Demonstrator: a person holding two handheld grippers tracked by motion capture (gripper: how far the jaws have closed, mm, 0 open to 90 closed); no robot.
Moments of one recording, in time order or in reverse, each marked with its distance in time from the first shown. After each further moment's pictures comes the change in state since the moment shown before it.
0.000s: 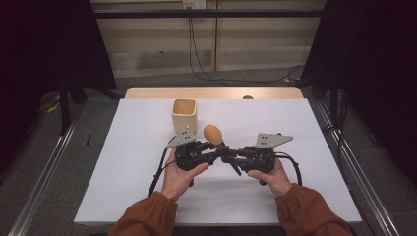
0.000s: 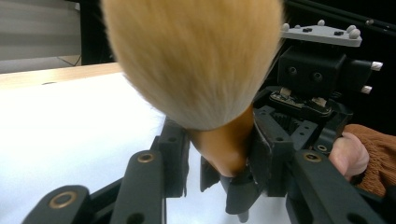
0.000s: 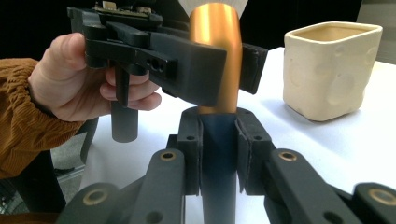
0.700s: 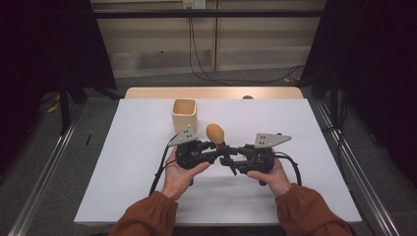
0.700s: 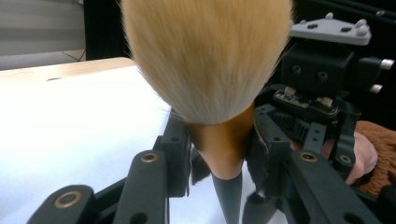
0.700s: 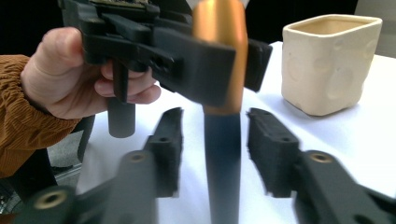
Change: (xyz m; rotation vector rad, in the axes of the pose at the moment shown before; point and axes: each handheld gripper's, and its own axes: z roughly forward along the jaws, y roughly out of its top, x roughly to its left) left arm 0.000 0.005 0.002 0.033 0.027 0.015; right arm 0.000 0.000 0.003 0.025 -0.016 0.012
